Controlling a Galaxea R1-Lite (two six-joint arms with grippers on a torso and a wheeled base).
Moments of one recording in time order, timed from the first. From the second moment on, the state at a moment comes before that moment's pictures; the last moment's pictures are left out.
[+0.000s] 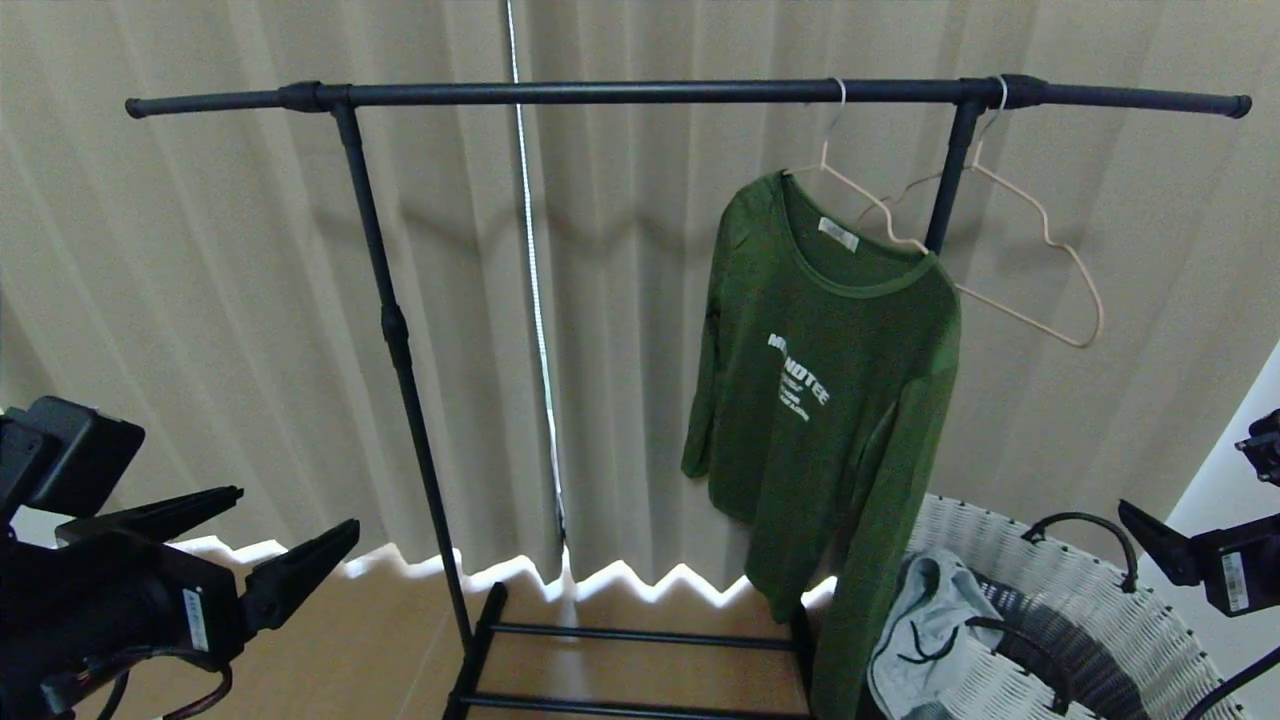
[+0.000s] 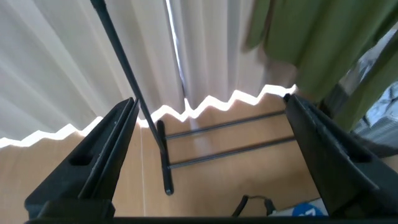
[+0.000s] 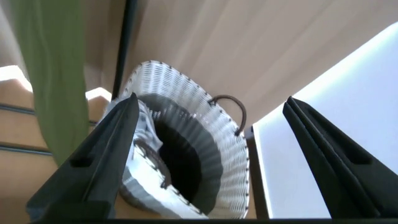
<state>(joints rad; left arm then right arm) -0.26 1.10 -0.35 -0.44 0.01 0.08 -0.05 1.19 -0.32 -0.54 -0.17 -0.35</state>
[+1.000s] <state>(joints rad) -0.26 1.05 -0.32 -0.44 0.01 0.12 -0.09 1.25 -0.32 -0.55 -0.17 -0.40</state>
